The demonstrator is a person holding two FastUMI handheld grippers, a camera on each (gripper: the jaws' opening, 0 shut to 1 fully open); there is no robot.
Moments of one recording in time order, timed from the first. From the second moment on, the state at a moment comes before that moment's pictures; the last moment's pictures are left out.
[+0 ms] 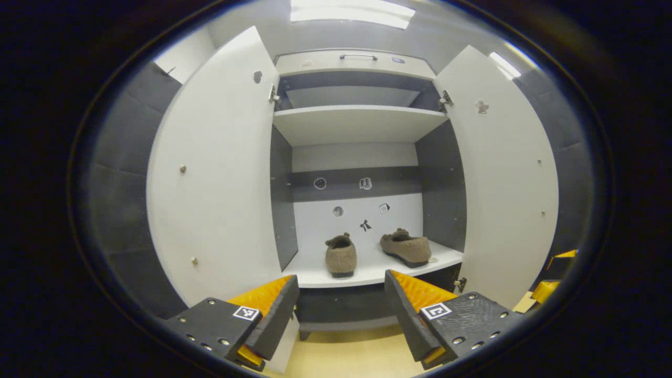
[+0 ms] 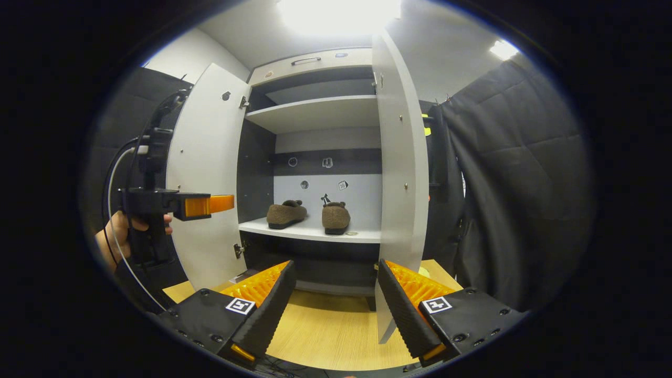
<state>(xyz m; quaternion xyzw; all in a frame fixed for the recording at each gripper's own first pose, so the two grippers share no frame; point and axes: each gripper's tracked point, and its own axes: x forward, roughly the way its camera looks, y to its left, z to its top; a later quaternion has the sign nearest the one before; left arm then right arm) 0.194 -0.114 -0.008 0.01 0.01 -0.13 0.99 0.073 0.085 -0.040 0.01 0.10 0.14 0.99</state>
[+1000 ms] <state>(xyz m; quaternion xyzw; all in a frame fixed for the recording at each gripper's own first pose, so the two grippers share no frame) 0.104 -0.026 -0.017 -0.01 0.02 -0.08 1.00 0.101 -0.058 0.021 0.01 0.07 -0.02 1.00</state>
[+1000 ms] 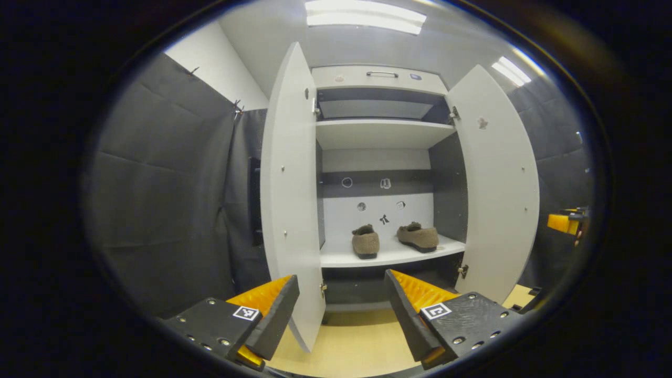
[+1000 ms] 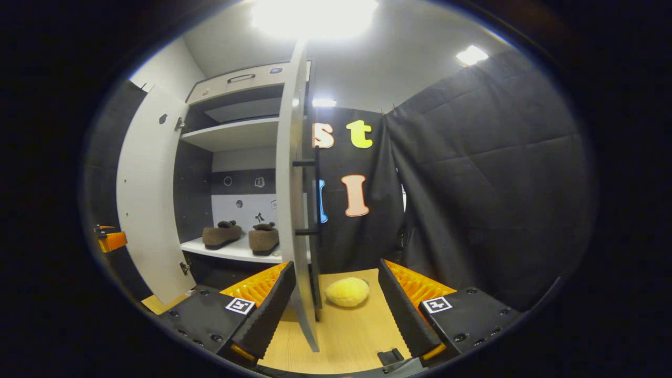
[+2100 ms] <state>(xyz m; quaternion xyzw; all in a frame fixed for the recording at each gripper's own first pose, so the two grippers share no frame) 0.111 0.085 -0.036 -0.03 0.03 0.01 1.00 0.158 -0.040 0.051 -0.05 0.04 -0.09 0.99</state>
